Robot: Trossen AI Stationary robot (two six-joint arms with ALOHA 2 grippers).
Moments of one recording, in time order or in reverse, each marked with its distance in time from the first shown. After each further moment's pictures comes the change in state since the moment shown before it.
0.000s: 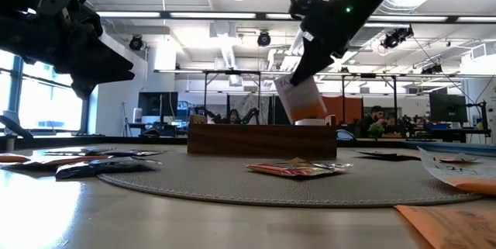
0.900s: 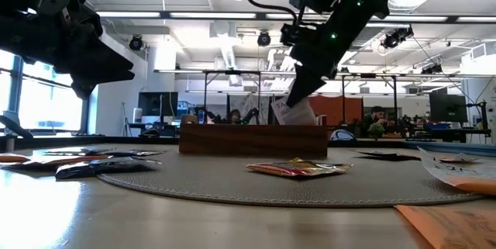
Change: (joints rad) left arm 0.000 0.000 0.000 0.002 0.000 0.001; right arm -0.127 0.086 -0.001 0.050 -0.093 -0.049
